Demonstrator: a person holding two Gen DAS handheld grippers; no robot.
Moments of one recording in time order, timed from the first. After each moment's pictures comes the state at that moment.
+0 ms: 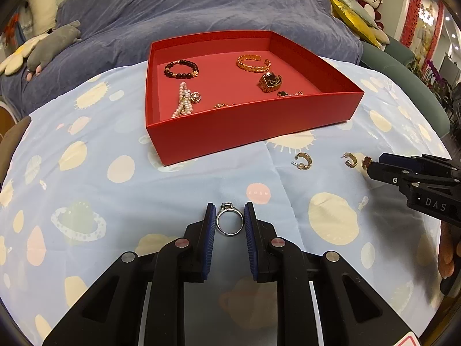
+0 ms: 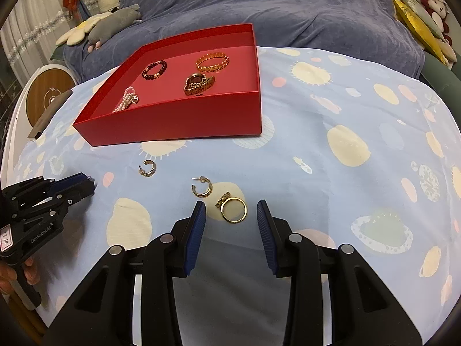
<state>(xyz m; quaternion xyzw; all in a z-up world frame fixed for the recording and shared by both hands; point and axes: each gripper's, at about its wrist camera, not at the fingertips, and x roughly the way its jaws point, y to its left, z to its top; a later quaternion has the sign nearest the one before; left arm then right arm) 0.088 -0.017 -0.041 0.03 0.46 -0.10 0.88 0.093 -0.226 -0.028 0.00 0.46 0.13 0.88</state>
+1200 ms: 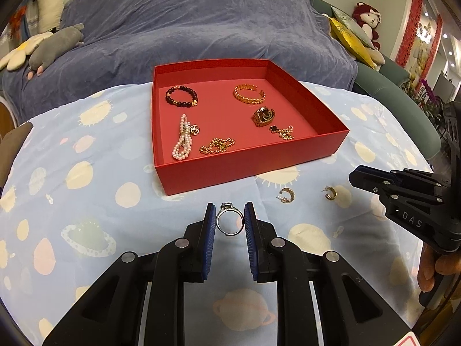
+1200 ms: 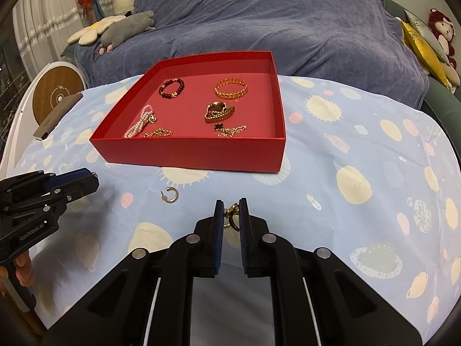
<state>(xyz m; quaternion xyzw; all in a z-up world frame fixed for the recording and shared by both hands) 0.089 -0.013 -0.005 -0.01 0.43 -0.11 0.89 0.093 -0.209 0.006 -0.02 0.42 0.15 0.90</state>
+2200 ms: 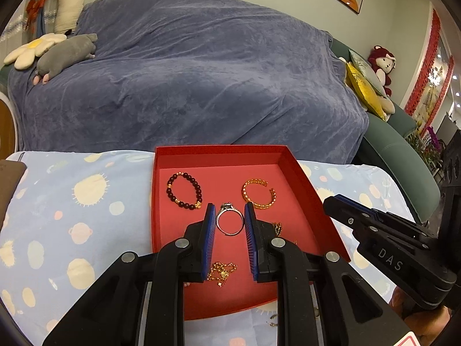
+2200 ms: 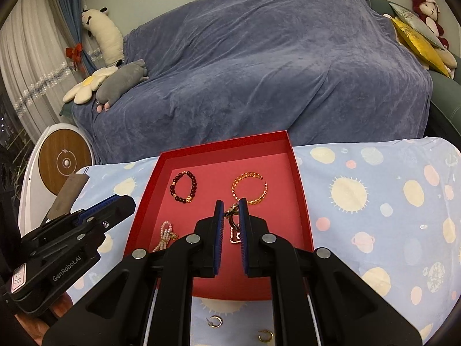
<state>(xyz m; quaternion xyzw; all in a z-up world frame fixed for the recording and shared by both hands) 0.203 -0.006 0.058 -0.08 0.38 -0.09 0.92 0.203 -0.181 0.068 0.07 0.38 0.14 0.91</state>
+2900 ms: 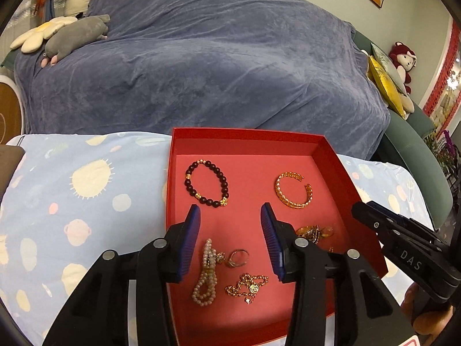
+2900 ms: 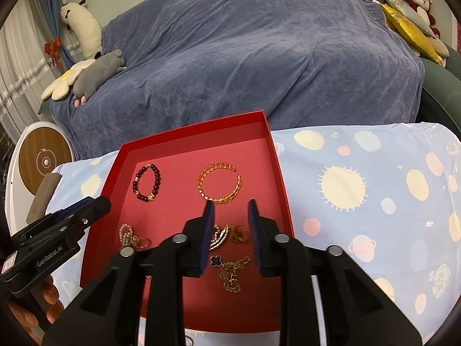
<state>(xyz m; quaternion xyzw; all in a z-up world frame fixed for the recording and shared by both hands) 0.233 0.012 0.025 -0.09 0.41 -0.05 0.91 0.227 -0.190 0.037 0.07 0.39 0.10 0.91</state>
